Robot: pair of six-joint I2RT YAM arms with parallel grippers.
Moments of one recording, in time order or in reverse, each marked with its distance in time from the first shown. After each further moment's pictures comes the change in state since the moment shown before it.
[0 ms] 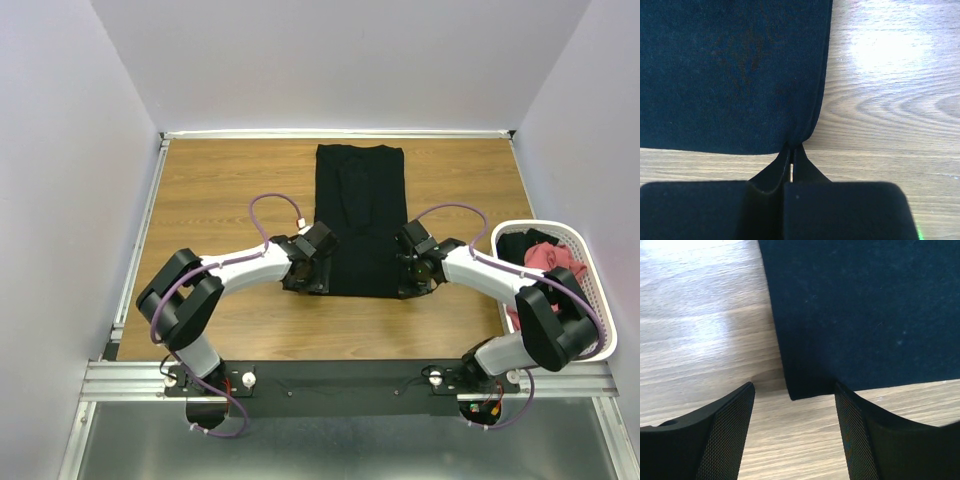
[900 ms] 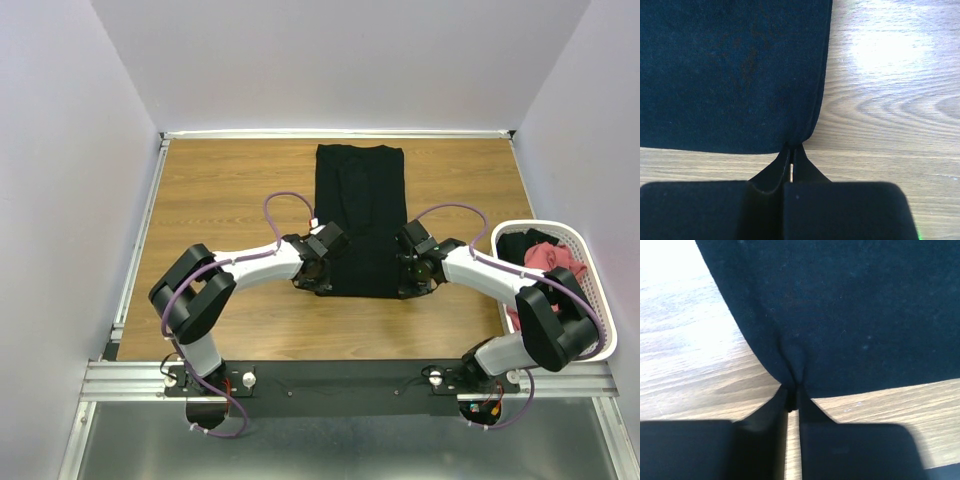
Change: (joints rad) left arm -0.047 0.083 0.081 -0.017 0.000 0.013; right arm 0.000 -0.002 0.000 0.001 -0.002 -0.008
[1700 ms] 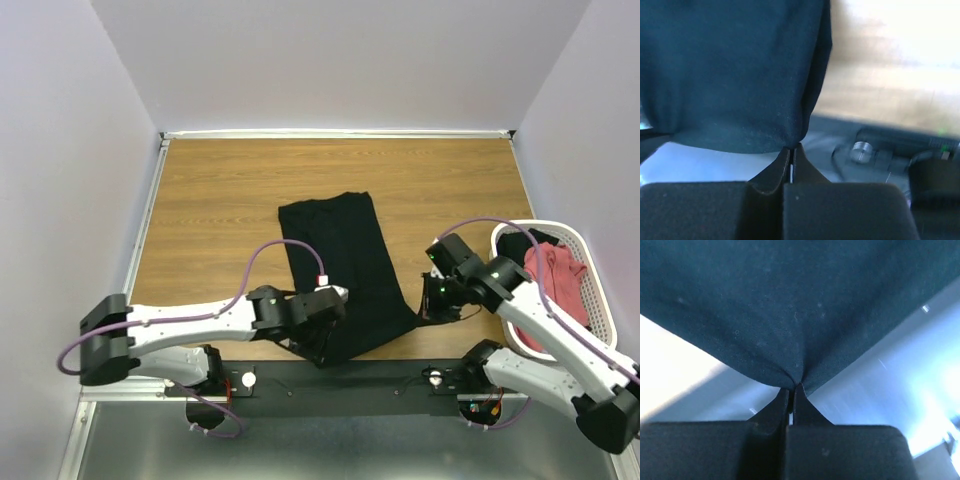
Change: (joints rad) left arm -0.415 -0.446 -0.185 -0.201 0.198 -0.173; right arm 0.081 -0.472 0.053 -0.494 -0.198 0.115
